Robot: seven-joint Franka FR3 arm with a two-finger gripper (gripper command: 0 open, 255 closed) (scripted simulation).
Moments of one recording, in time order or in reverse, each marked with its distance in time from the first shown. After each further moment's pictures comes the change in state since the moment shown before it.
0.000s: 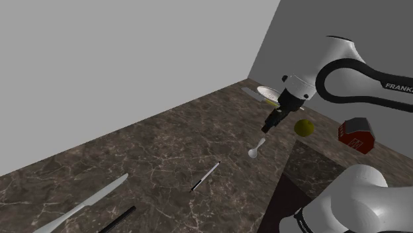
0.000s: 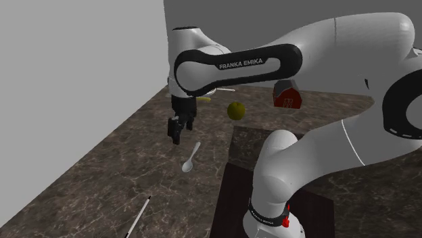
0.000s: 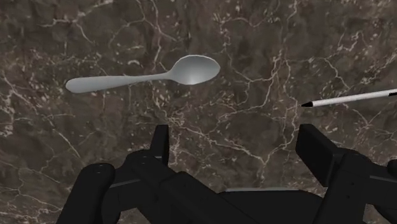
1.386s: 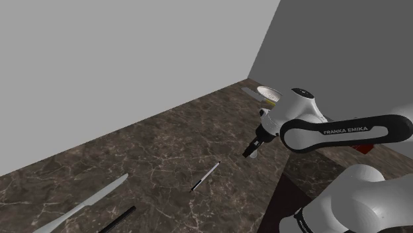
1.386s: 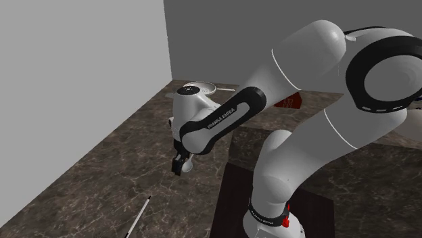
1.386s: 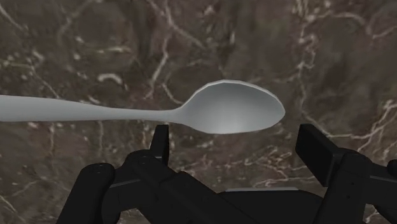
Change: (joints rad) arm 0.006 0.231 0.013 -0.322 -0.051 0.632 -0.078
